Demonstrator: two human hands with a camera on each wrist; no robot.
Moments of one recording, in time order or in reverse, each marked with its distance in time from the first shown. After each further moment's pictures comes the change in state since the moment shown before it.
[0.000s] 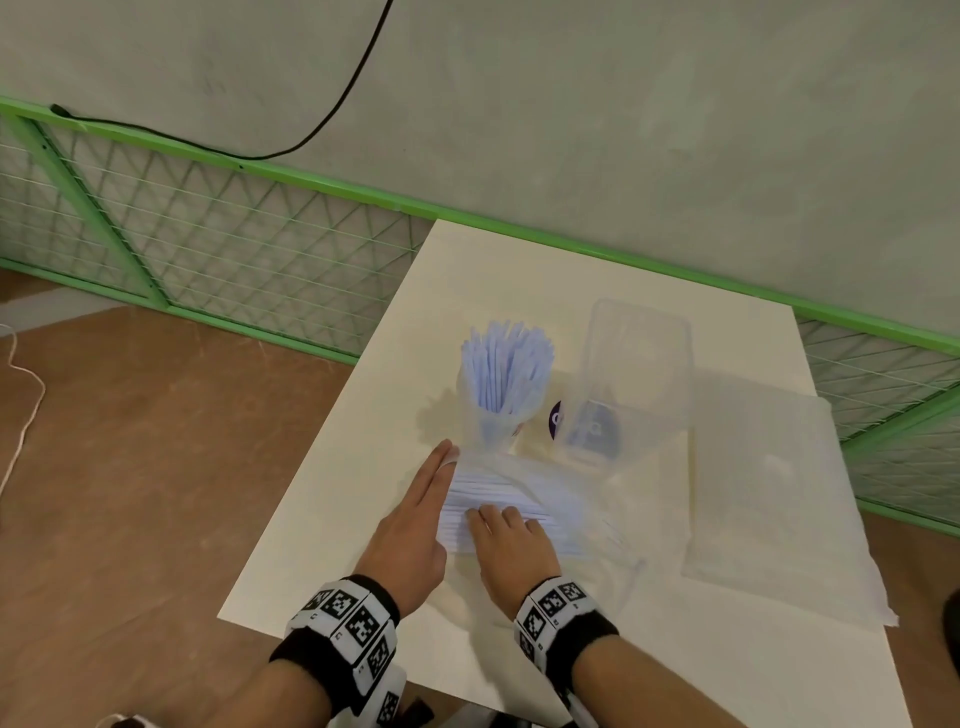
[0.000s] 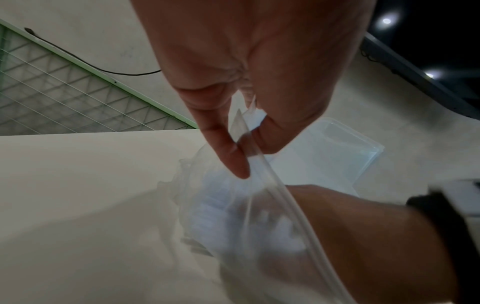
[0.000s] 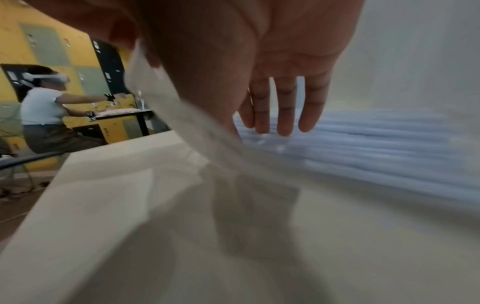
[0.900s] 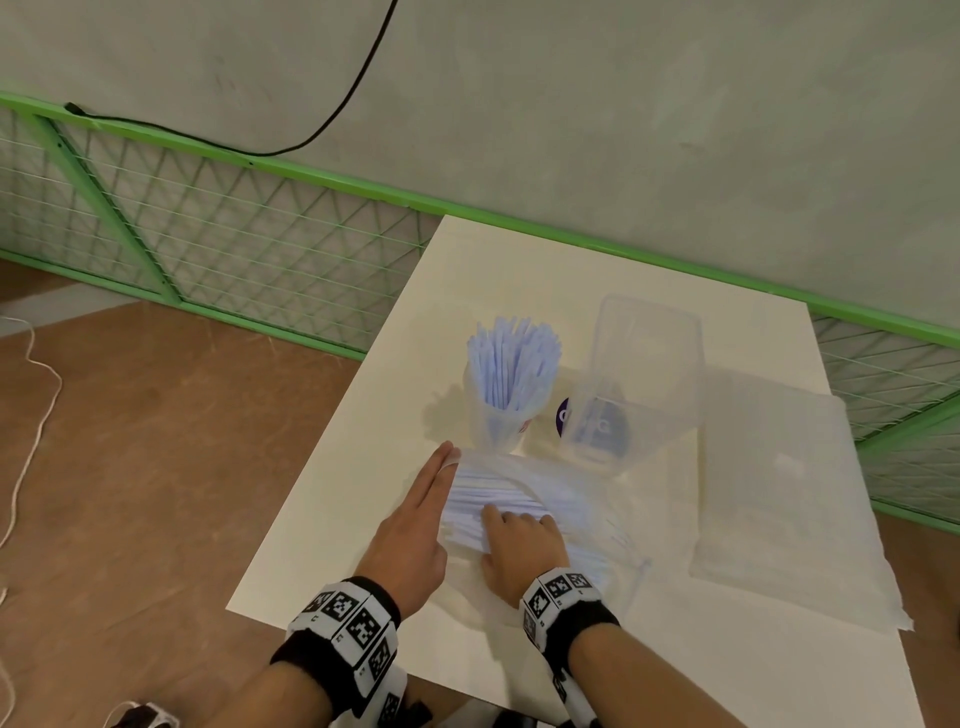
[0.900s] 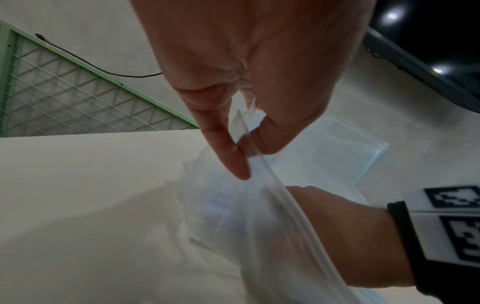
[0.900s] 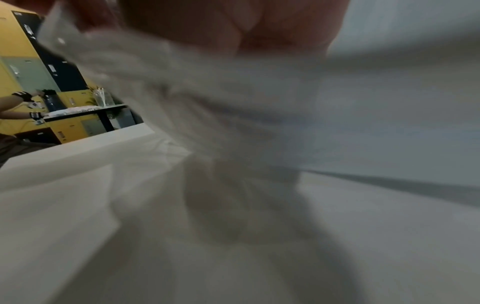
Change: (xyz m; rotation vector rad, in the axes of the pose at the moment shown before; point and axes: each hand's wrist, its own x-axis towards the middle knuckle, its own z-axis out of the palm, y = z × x) left_hand -0.006 -0.002 -0.001 0.013 0.008 -0.005; right_hand 0.009 0.009 0.008 0.032 -0.051 0.059
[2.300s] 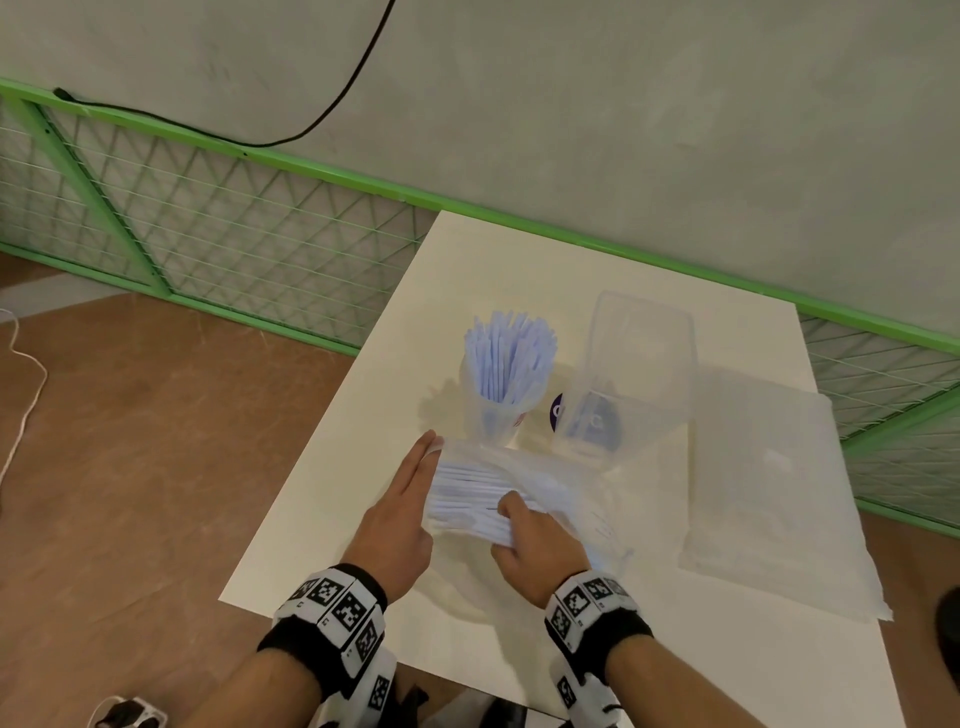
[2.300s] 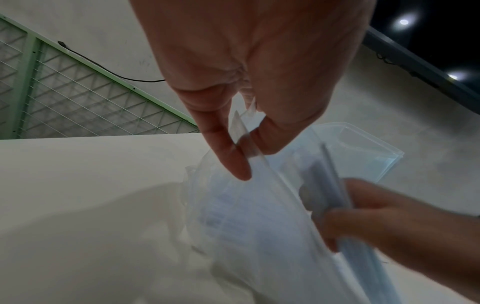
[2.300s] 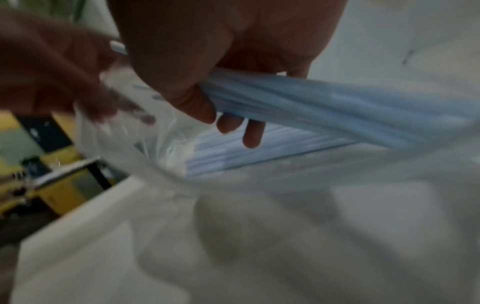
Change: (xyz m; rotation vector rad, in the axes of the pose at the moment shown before) left_hand 0.001 -0.010 -0.001 -0.033 0.068 -0.001; right_hand -0.031 0.019 -0.025 0.393 0.169 -0.015
